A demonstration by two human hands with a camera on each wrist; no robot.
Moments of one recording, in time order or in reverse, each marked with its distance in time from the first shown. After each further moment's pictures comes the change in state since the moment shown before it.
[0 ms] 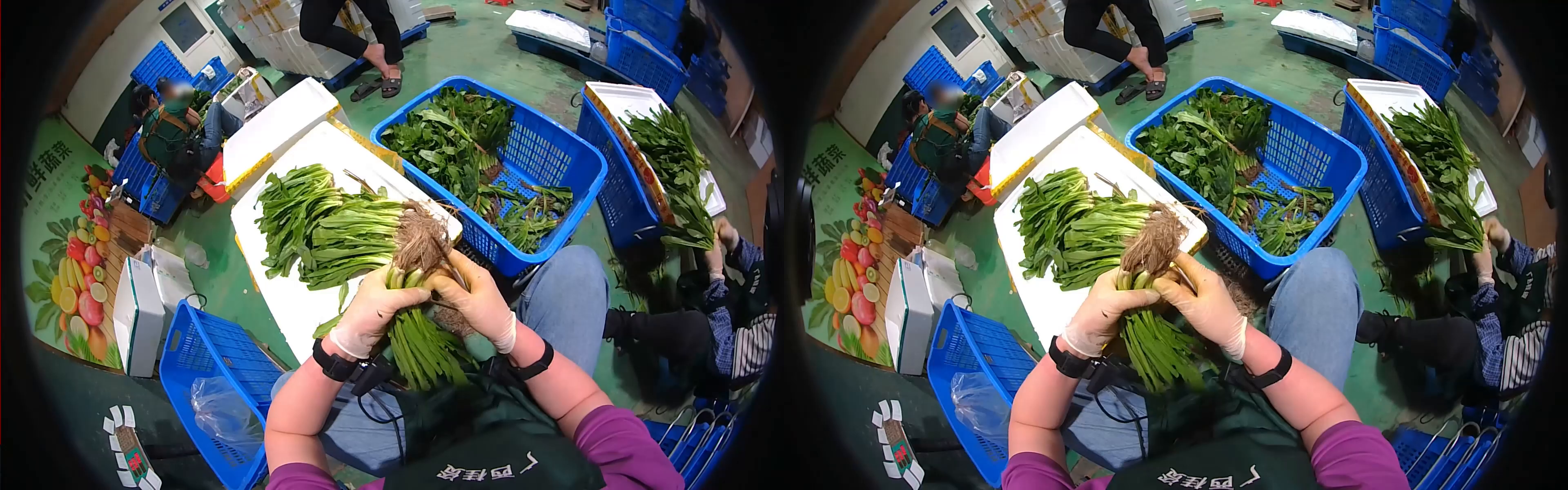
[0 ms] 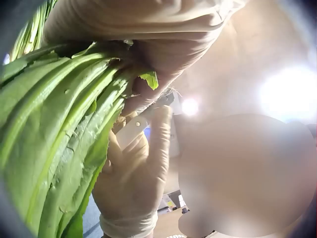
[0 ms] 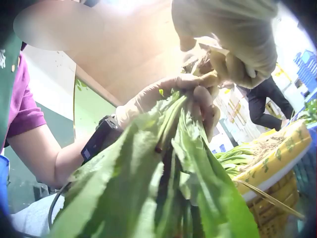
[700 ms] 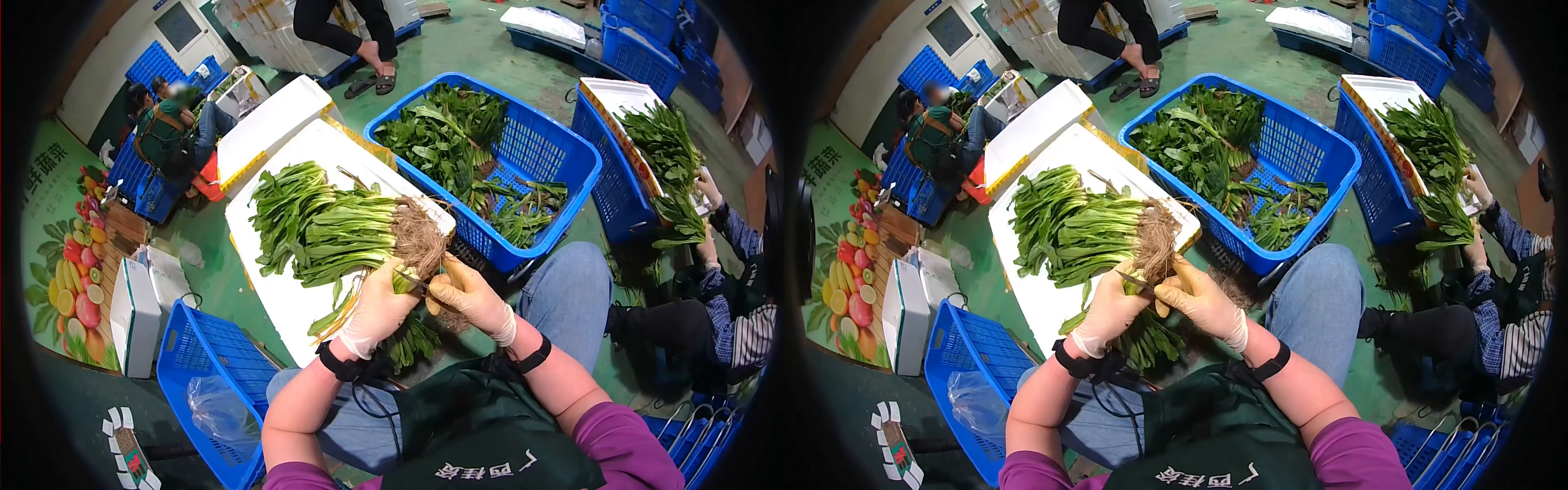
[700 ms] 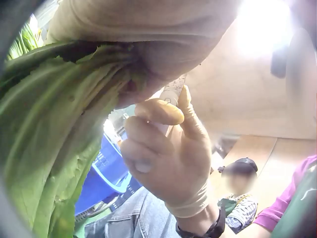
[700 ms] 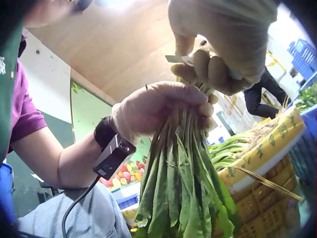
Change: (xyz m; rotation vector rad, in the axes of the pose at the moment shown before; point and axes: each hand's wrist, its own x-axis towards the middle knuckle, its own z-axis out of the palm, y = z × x) left_hand 0.014 -0.036 -0.006 0.624 0.189 0.268; right_hand -0.003 0.003 -0.013 0.227 -0.285 0.169
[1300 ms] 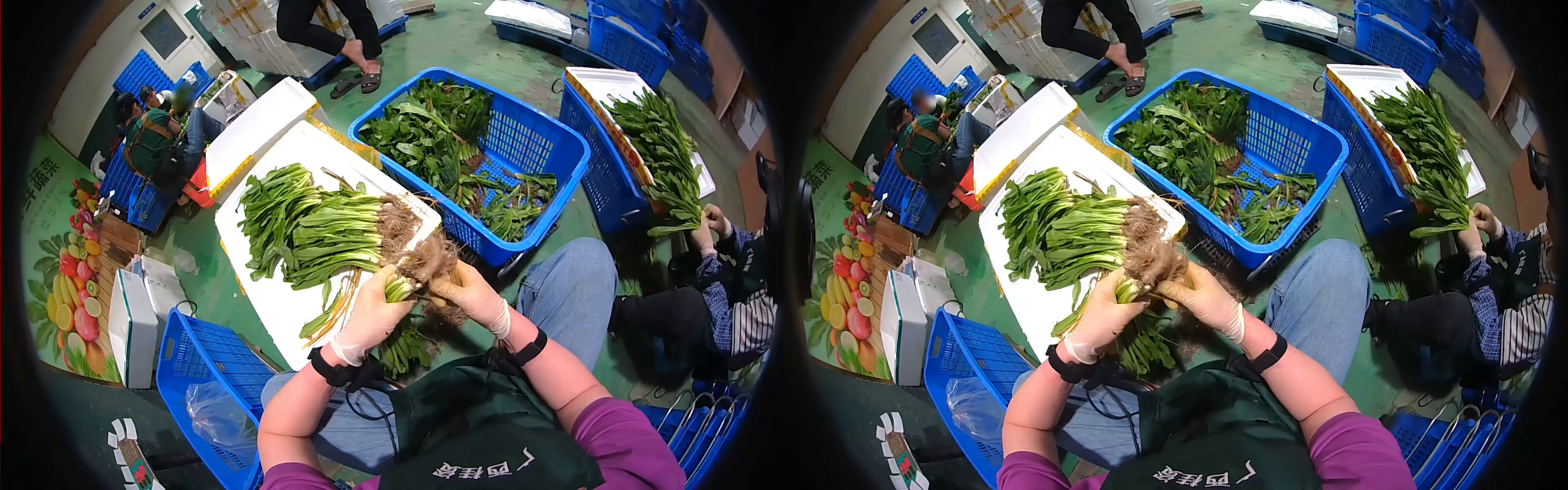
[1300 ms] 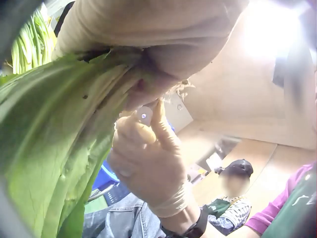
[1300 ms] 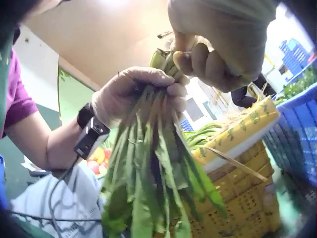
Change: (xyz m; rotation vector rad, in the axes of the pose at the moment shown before) left_hand -0.009 0.006 0.009 -0.122 -0.140 -0.055; right_hand -0.011 0.023 -0.018 0.105 0.117 0.038
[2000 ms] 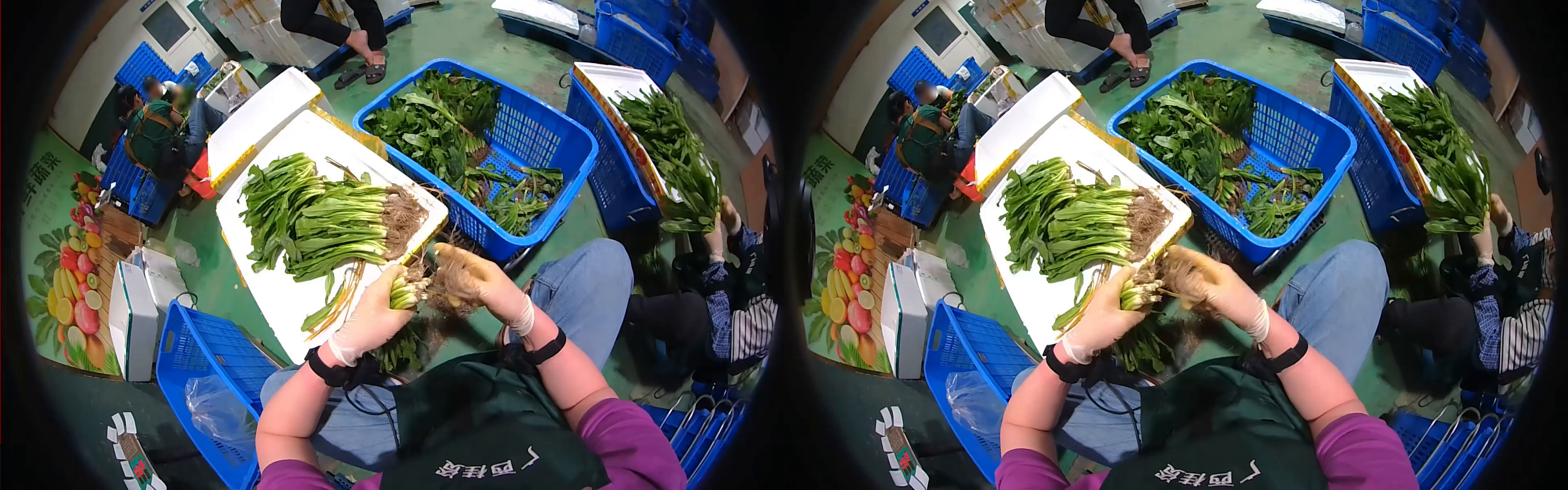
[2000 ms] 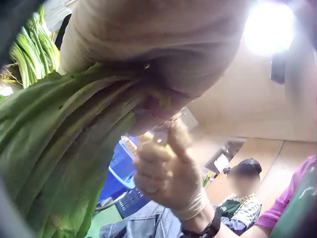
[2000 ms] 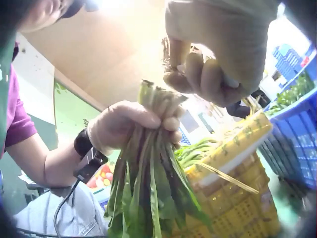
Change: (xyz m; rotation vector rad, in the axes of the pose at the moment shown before) left_hand -0.013 0.003 -0.008 0.219 -0.016 0.033; right_hand -0.013 -0.015 -0.009 -0.083 0.035 0.149
